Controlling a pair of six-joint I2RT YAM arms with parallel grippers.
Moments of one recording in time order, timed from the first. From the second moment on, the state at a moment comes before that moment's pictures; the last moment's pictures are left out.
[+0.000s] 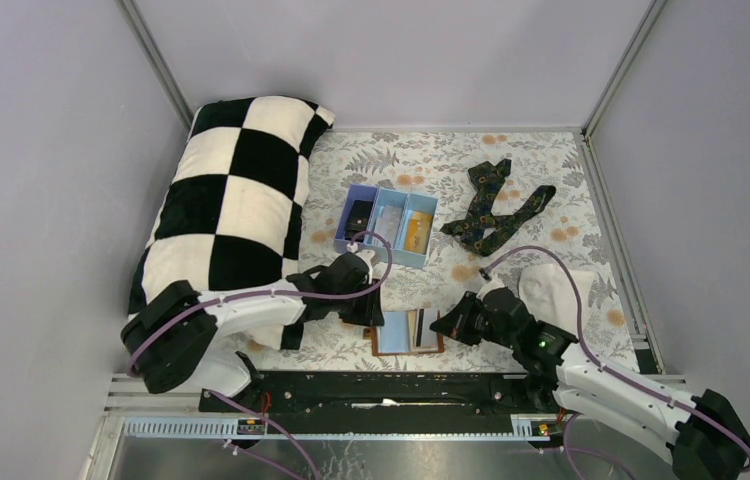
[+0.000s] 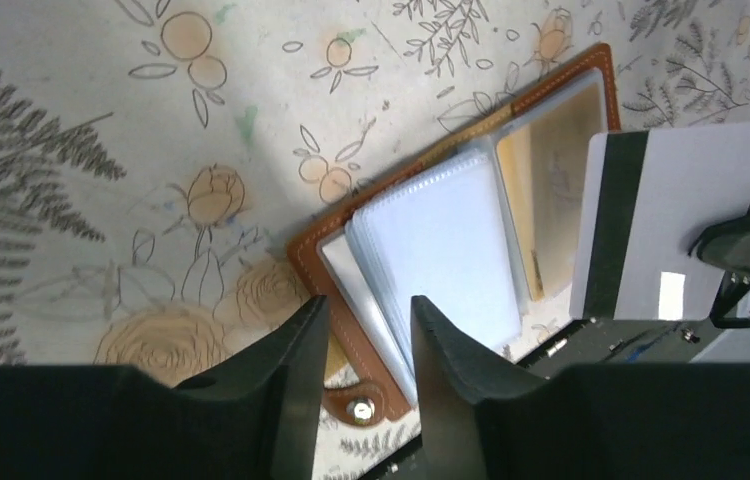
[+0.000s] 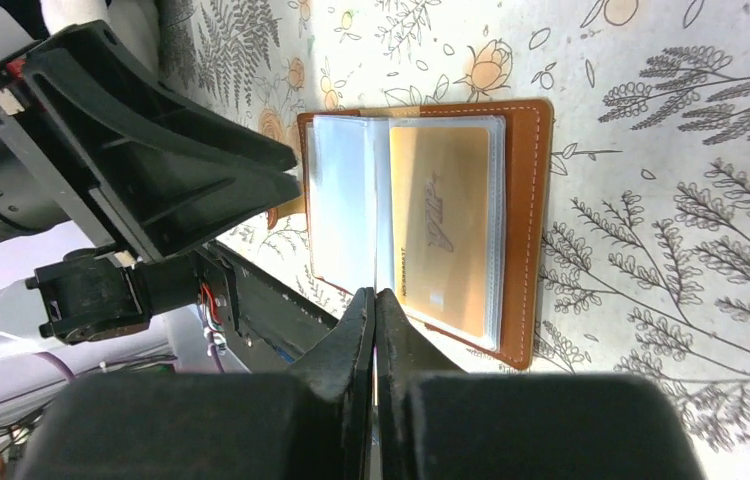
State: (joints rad) left arm -0.89 1.43 0.63 -0.12 0.15 -0.70; right arm 0.81 0.69 0.17 -0.07 -0.10 1.14
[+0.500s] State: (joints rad) left arm -0.88 1.01 0.80 -0.32 0.17 -0.62; right arm 0.81 0.64 0.41 -0.20 -0.09 1.02
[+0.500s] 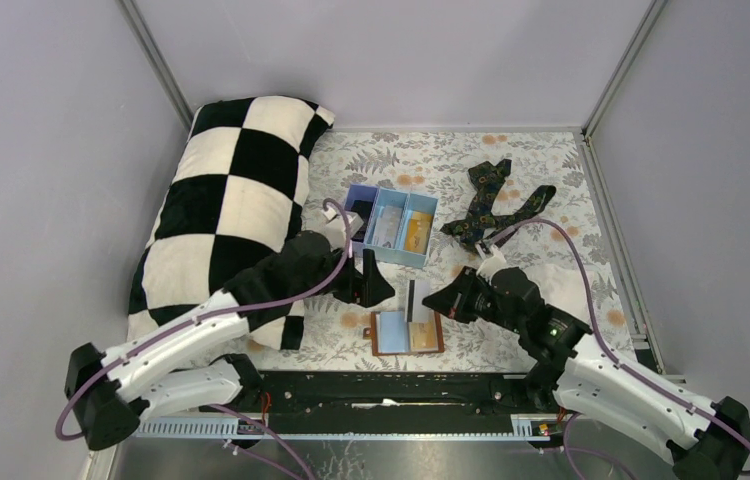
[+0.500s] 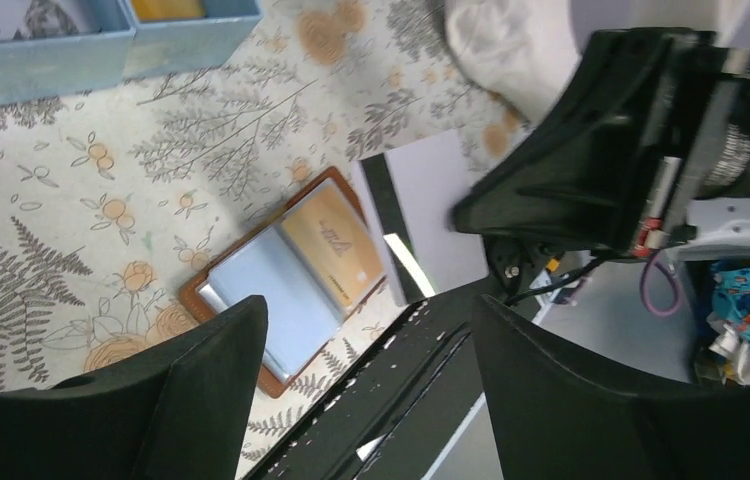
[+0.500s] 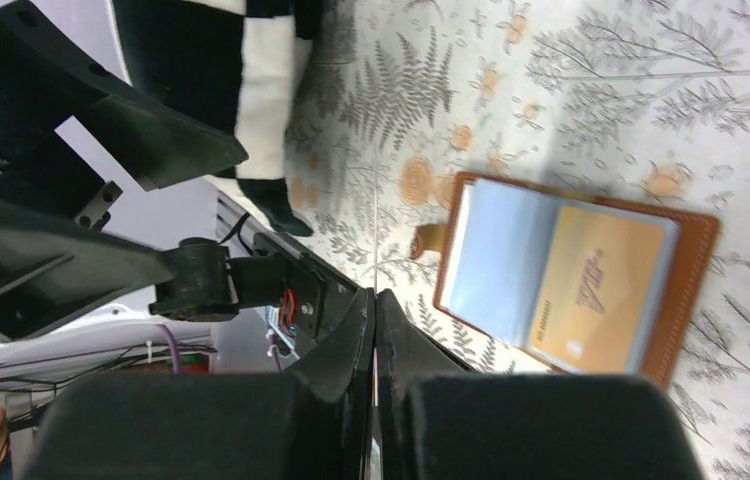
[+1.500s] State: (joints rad) left arm -0.75 1.00 0.58 0.13 0.52 -0.92; right arm 0.81 0.76 0.37 0.25 -0.25 1.14
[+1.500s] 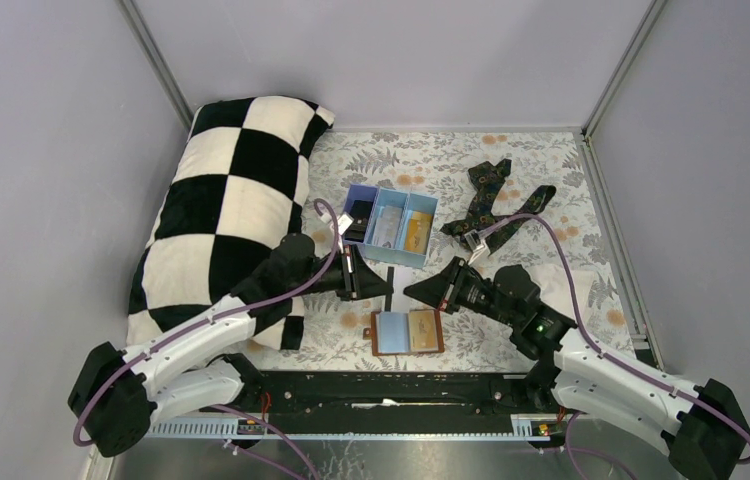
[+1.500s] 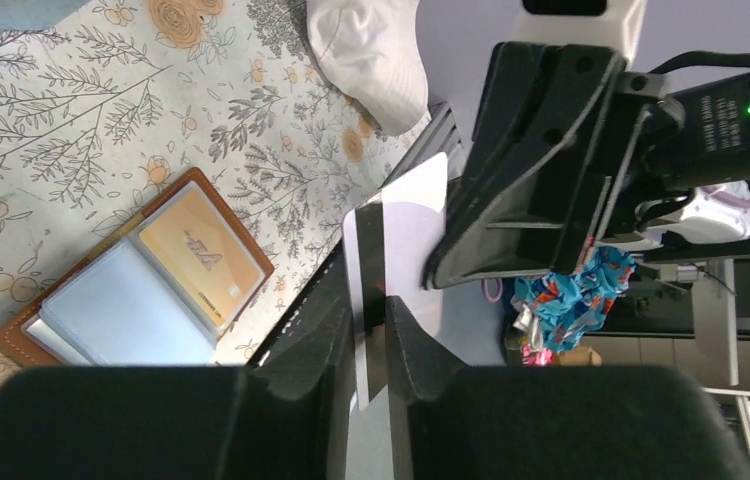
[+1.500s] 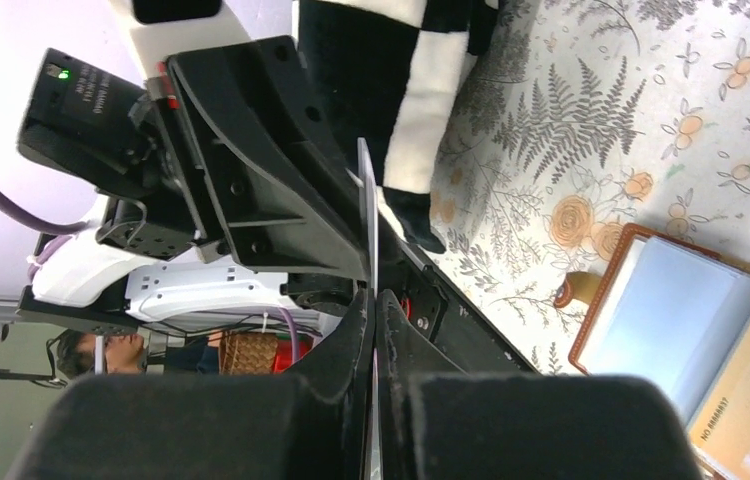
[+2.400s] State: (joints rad) left arm -0.72 1.58 1.59 -0.72 -0.12 -0.51; right arm 0.81 0.61 0.59 -0.40 0.15 1.02
